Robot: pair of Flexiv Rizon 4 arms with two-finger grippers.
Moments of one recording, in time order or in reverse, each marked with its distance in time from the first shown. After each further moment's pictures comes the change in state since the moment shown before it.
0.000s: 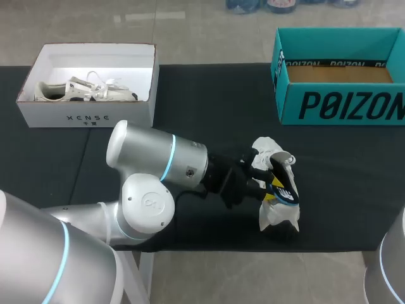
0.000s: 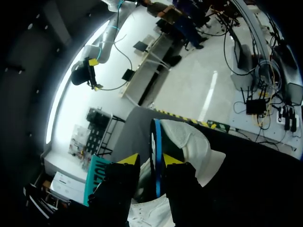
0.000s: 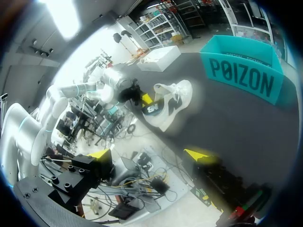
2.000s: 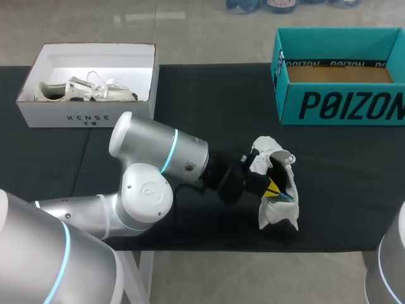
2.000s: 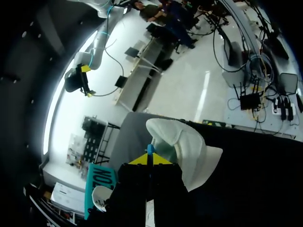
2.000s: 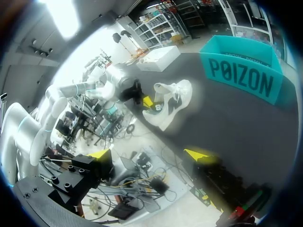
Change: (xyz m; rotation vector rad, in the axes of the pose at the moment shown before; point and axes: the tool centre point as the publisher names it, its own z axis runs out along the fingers) left arm 0.006 0.007 0.002 0.045 0.053 0.073; right arm 0.000 0.000 0.000 0.000 -0.009 -0.001
